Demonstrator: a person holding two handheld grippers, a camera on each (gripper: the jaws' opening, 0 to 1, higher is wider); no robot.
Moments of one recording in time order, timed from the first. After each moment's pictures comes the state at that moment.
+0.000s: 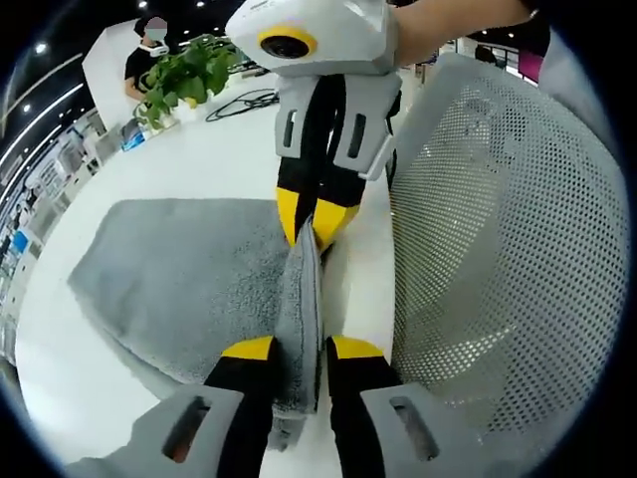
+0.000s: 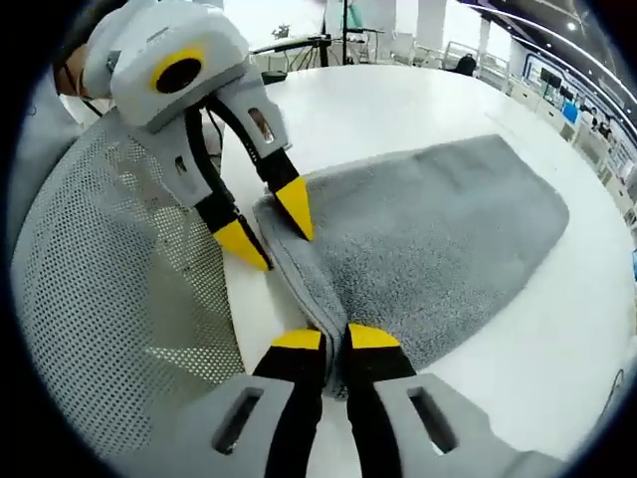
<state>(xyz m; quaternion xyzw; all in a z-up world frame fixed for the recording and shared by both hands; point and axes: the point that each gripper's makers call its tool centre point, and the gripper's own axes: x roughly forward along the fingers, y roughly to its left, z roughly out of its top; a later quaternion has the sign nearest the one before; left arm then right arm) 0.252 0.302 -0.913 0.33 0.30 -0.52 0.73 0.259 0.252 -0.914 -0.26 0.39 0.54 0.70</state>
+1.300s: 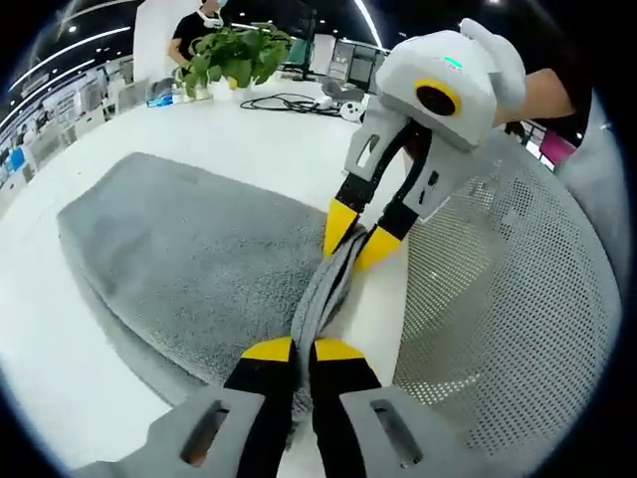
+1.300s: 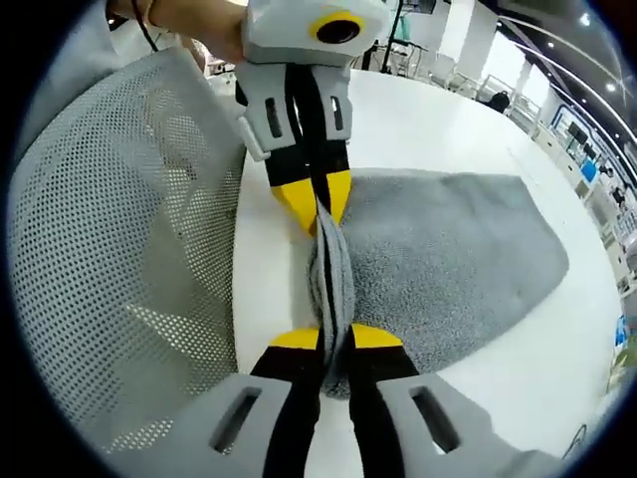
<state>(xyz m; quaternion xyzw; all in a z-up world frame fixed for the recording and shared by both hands) 0.265 0.307 -0.911 0.17 0.38 -0.51 0.75 0.255 0.254 -0.914 -0.31 0.34 0.57 0.68</state>
